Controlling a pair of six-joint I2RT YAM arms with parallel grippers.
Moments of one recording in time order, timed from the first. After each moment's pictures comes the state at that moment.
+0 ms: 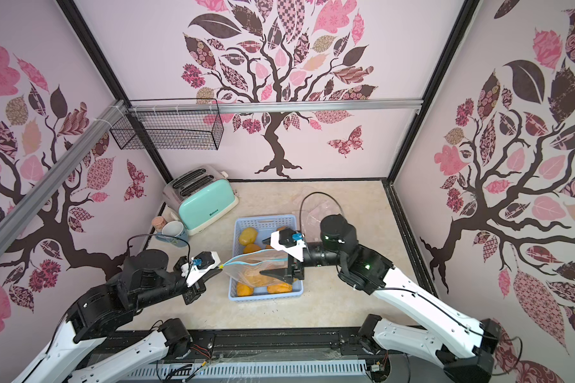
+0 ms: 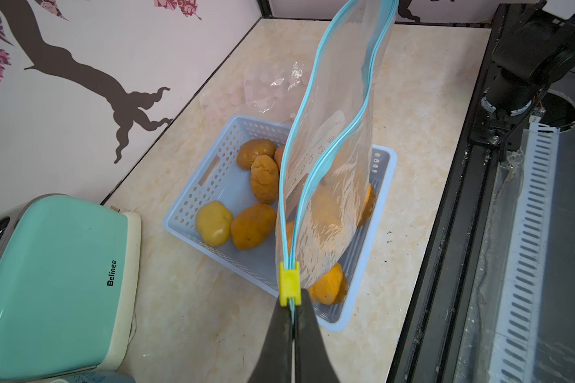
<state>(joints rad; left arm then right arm) -0.81 0.64 1.06 -1.00 0.06 0.36 0.89 1.05 1.10 -0.26 -0.65 -0.27</state>
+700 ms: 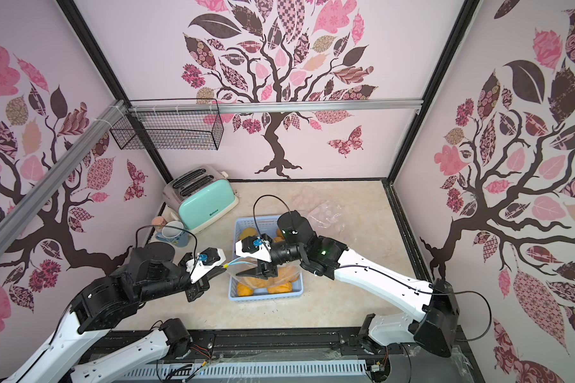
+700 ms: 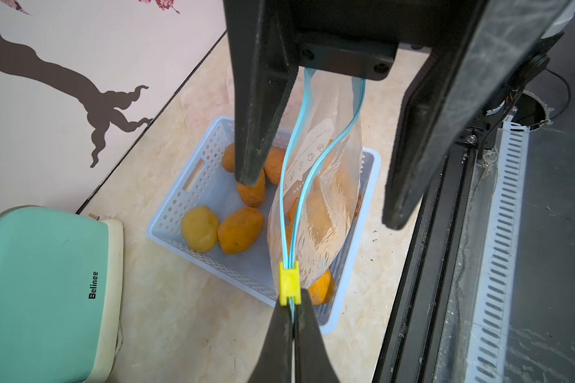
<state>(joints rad) -0.81 0.71 1.11 -1.03 0.11 0.36 0.97 1.31 1.16 -0.19 -0.66 -0.42</state>
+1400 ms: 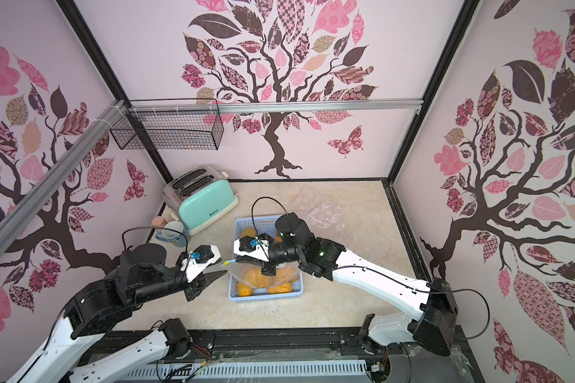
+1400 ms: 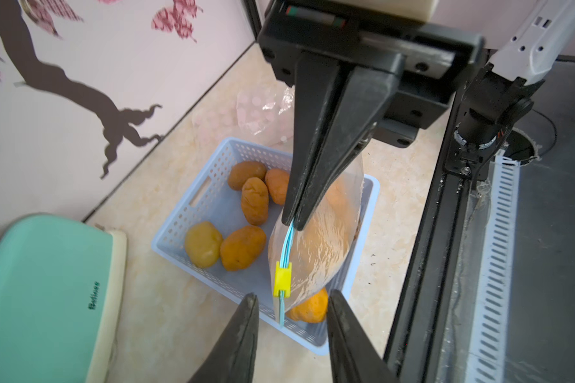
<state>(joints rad) -0.81 0.64 1.08 -0.94 0.11 0.31 0.97 1.31 1.13 -0.17 -0.55 -0.40</state>
